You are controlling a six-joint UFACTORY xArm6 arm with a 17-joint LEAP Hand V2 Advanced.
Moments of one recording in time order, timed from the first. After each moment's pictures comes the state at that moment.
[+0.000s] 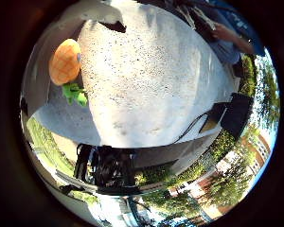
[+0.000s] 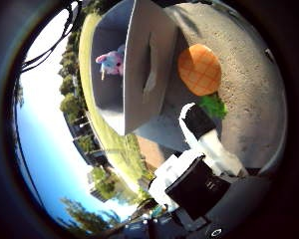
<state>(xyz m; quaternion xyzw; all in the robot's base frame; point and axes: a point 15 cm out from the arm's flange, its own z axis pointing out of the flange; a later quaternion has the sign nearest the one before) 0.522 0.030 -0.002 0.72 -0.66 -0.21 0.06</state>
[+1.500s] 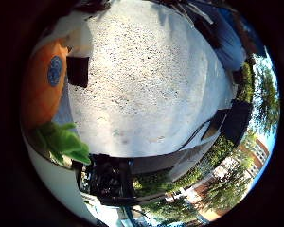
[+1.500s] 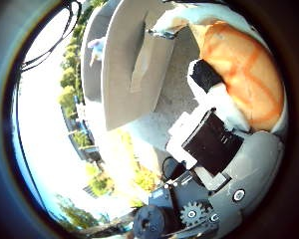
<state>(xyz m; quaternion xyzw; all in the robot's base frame) 0.495 0.035 0.047 0.77 -0.62 -0.16 0.03</state>
